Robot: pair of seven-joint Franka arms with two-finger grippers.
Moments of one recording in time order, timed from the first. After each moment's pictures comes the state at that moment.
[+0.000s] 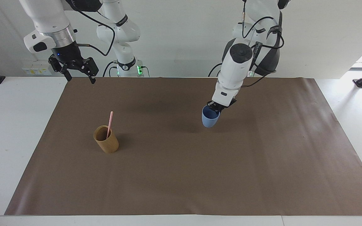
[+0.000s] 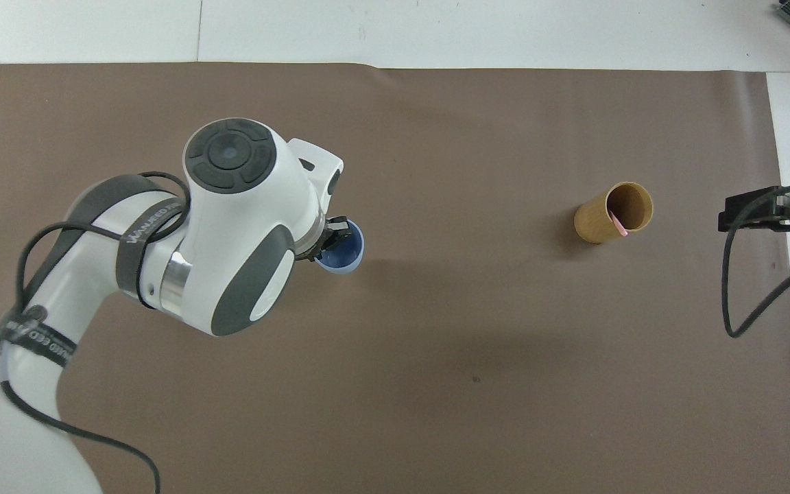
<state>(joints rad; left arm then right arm) -0.57 0.29 0.00 -1.62 -0.07 1.87 -0.79 0.02 -0.04 -0.02 -1.57 -0.02 1.57 0.14</state>
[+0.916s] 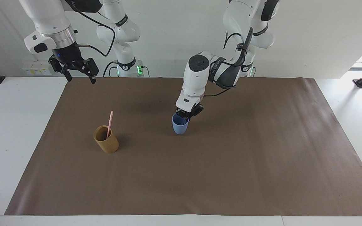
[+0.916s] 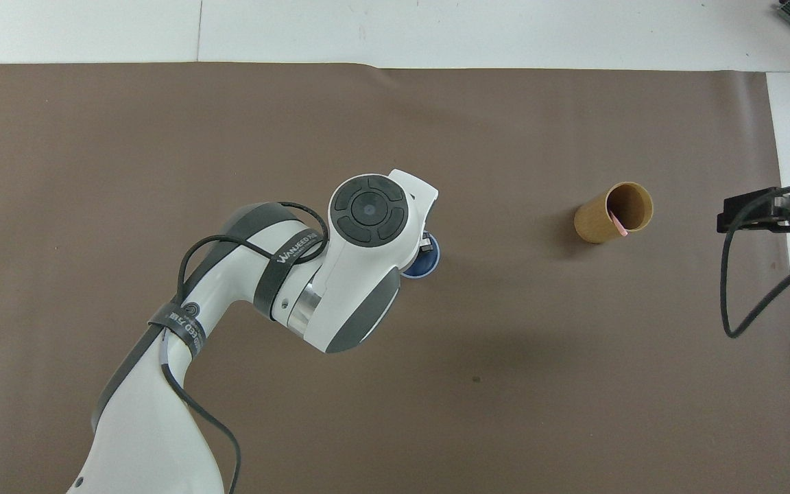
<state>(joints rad) -0.70 0.41 0.00 -1.62 -0.07 2.07 -0.88 0.02 -0.04 -0.02 -1.58 -0.02 1.58 0.14</state>
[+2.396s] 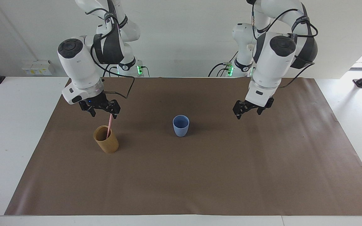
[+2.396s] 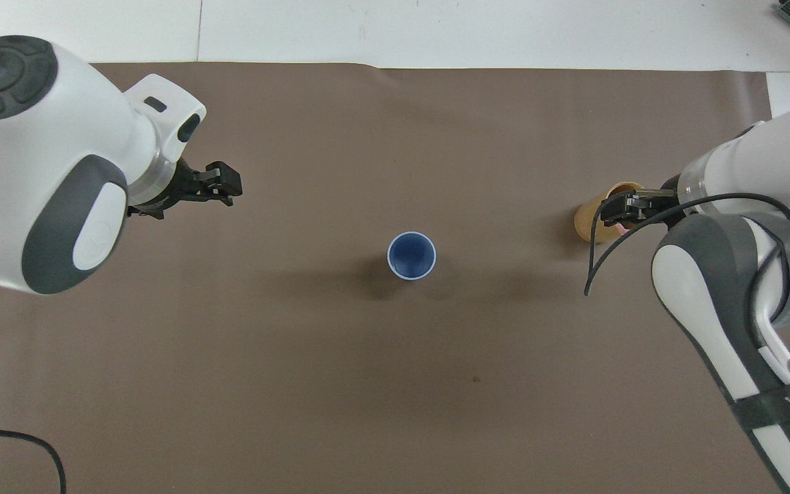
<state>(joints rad) -0.33 0.17 0.06 -1.60 0.00 1.76 -0.39 0.09 0.09 -0.02 -1.85 -0.02 1.94 0.20</state>
